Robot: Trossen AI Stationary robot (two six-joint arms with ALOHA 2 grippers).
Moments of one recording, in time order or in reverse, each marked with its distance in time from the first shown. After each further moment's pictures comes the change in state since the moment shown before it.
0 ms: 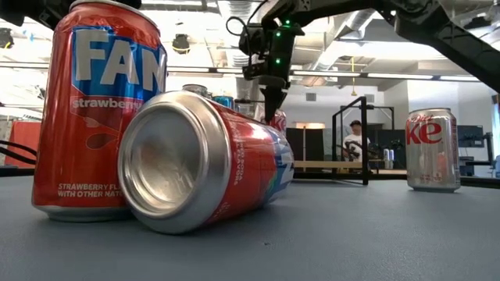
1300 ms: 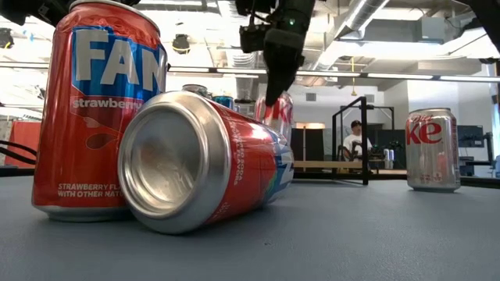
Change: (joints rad) left arm -0.007 0.000 0.000 0.051 0.038 -0.015; right arm 0.358 -0.300 -0.528 0.221 -0.089 0.284
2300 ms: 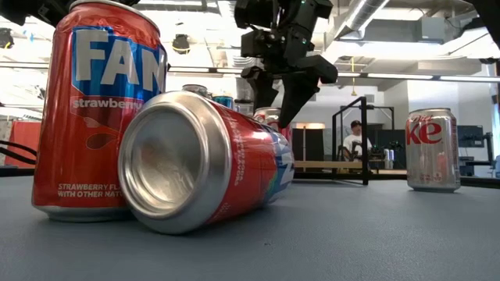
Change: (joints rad) left arm 0.000 0.000 0.000 -0.003 0.000 0.016; right arm 0.025 -0.003 -0.147 0.152 -0.084 -0.688
